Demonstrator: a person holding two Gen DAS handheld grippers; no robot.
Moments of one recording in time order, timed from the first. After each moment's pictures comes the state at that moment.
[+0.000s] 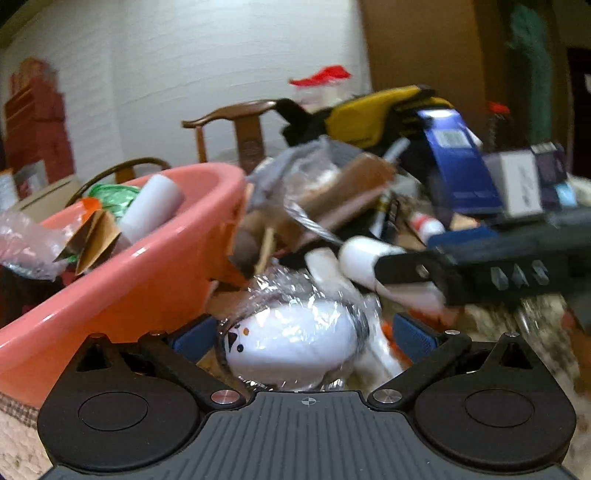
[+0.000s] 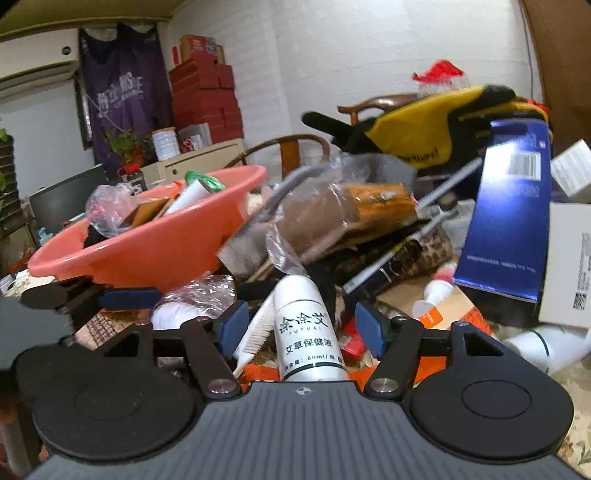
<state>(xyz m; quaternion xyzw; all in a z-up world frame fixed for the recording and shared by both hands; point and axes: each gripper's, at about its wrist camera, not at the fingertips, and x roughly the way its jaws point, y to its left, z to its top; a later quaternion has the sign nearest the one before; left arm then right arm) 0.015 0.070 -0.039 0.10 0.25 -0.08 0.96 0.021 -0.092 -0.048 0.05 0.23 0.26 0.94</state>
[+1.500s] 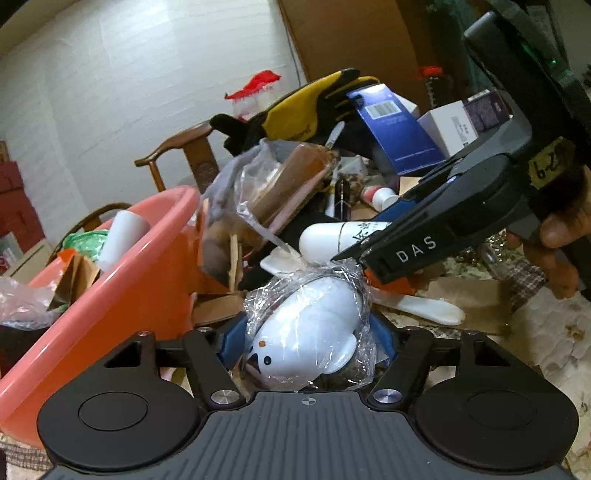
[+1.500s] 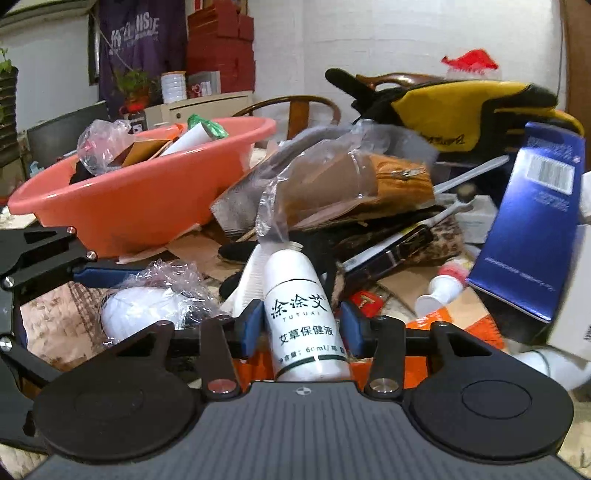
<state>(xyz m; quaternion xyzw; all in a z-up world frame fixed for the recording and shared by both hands) -0.005 0.065 -0.044 0.20 0.23 -0.14 0.94 0.034 -0.072 -0.055 -0.04 0.28 0.27 0.92</state>
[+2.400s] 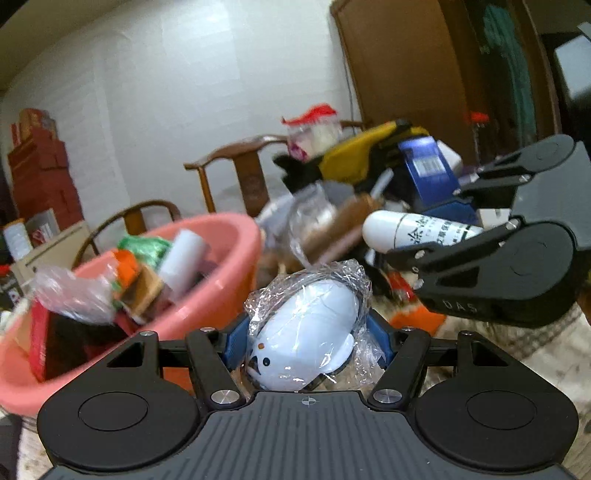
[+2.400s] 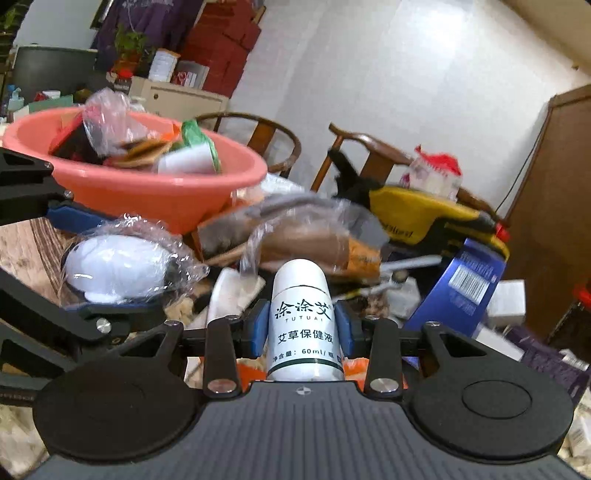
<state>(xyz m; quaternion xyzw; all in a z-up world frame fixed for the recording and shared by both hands) -0.030 0.074 0.003 0.14 0.19 -0.07 0.97 -0.023 -0.037 -0.017 -0.21 0.18 0.16 0.95</state>
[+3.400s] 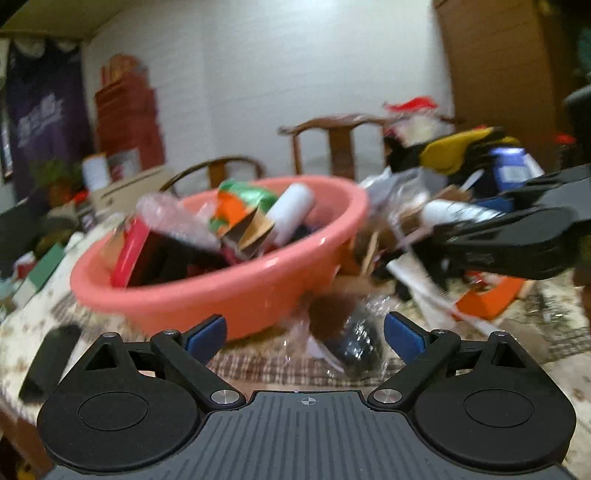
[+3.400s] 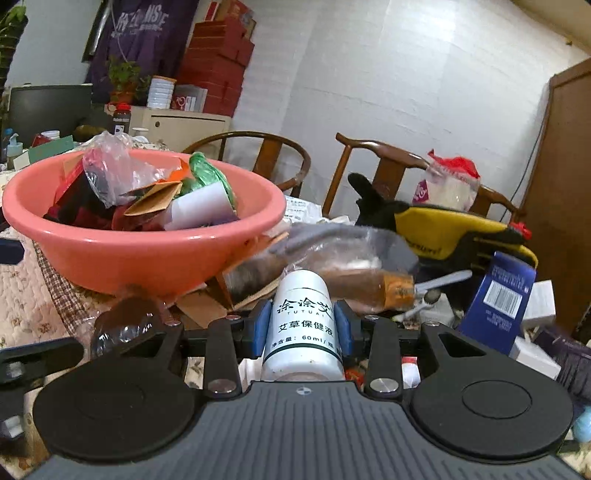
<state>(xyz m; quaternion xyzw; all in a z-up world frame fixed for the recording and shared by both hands) -0.073 0.109 0.003 0.06 0.24 0.07 0.97 -0.007 -0.016 -0.006 -0.15 0.18 0.19 0.95</state>
